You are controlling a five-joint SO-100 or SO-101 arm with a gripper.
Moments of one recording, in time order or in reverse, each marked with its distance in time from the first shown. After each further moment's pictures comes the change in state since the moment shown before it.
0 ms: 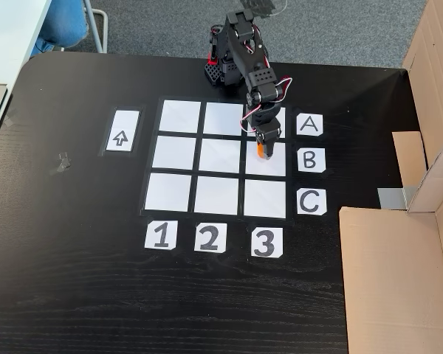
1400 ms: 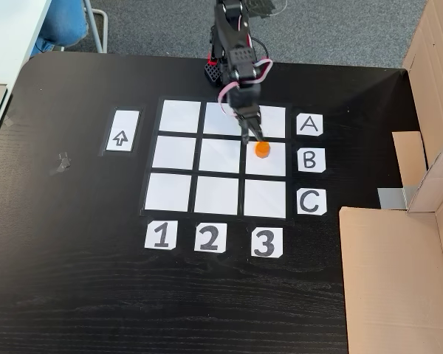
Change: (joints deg) arm 11.1 37.3 39.7 -26.2 -0.8
